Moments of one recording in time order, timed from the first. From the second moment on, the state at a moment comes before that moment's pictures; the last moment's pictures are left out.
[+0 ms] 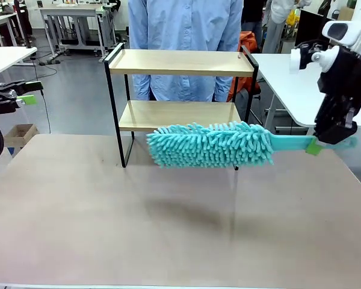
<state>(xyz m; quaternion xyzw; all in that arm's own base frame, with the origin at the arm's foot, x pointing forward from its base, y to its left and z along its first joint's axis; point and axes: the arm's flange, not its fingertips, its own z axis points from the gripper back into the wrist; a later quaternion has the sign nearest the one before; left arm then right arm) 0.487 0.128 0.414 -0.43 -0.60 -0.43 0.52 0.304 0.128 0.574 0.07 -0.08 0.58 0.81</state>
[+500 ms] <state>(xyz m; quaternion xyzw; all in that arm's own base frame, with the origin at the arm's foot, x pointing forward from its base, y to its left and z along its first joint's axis) 0.372 0.036 0.423 -0.37 -0.58 -0.43 0.59 0.359 0.086 0.542 0.18 -0.15 0.69 0.69</state>
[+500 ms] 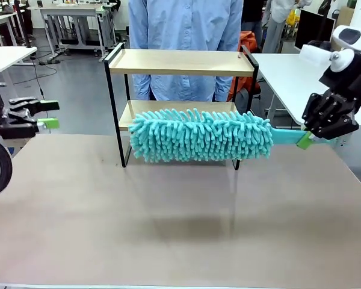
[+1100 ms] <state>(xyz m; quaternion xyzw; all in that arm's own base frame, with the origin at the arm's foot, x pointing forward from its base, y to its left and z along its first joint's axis) 0.361 0.005 0.453 -0.38 -0.54 -0.45 0.60 0.382 0.060 0.522 0.15 -0.15 0.70 0.68</state>
